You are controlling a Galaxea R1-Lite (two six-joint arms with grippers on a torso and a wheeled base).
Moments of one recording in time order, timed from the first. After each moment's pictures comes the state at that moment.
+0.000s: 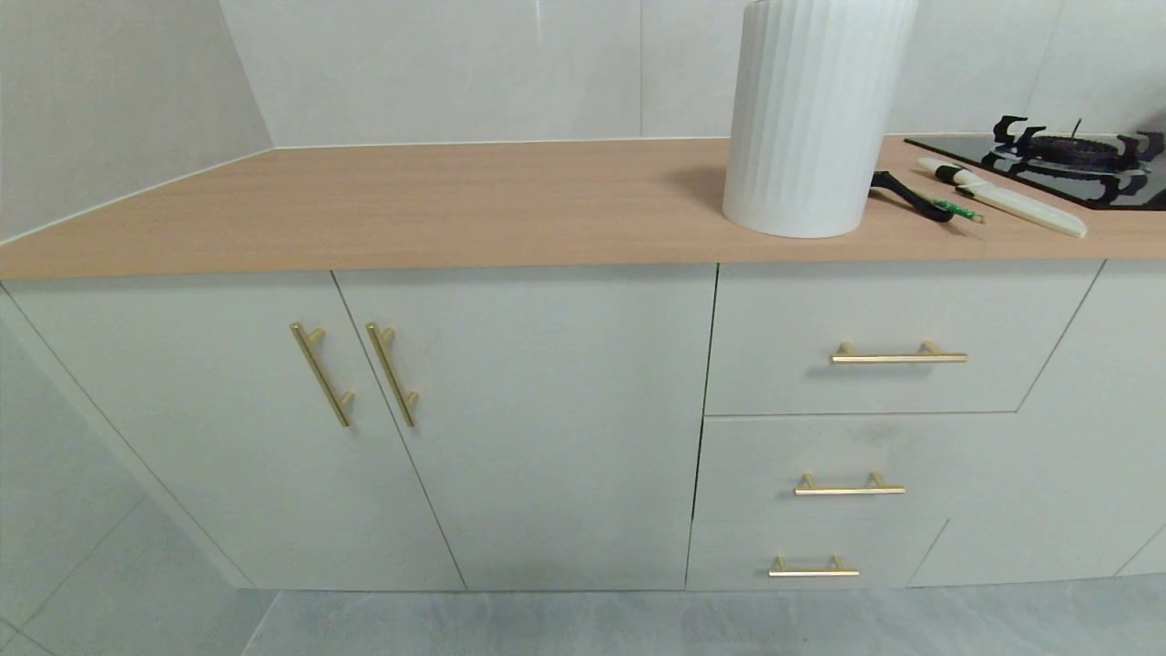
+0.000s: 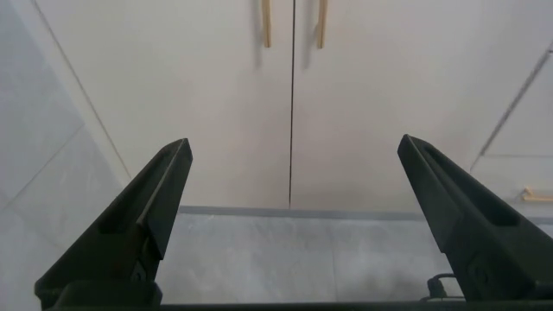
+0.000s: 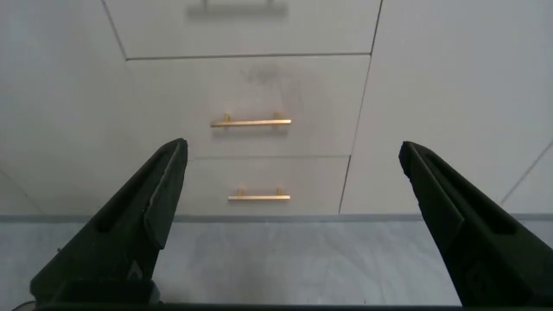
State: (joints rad) left arm 0.00 0.00 0.00 0.00 0.03 0.00; right arm 0.00 0.00 0.00 -0.01 0.00 0.01
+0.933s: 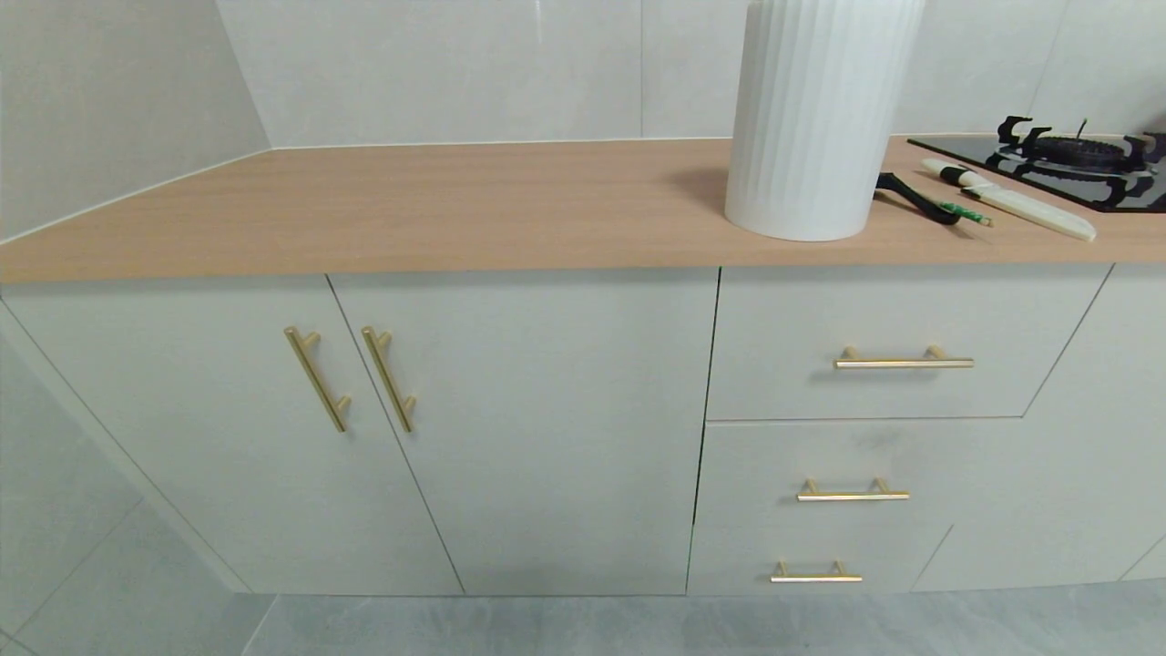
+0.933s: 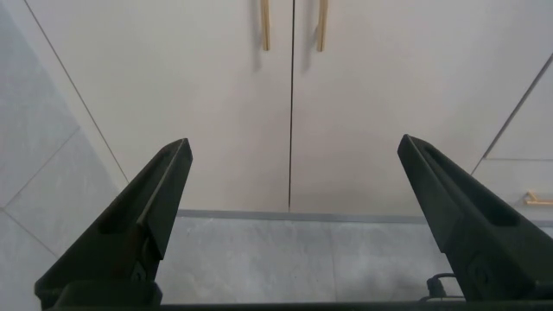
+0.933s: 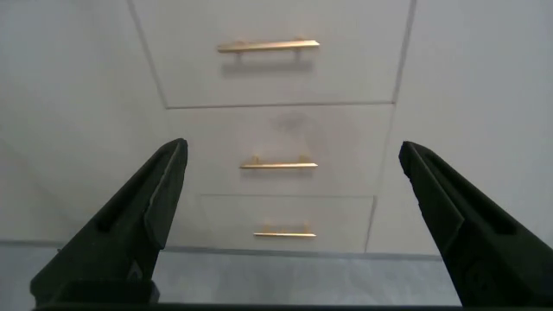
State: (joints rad) left arm 0.00 0.00 0.00 0.00 0.03 0.00; right arm 0.02 0.10 -0.19 0.02 0.07 0.06
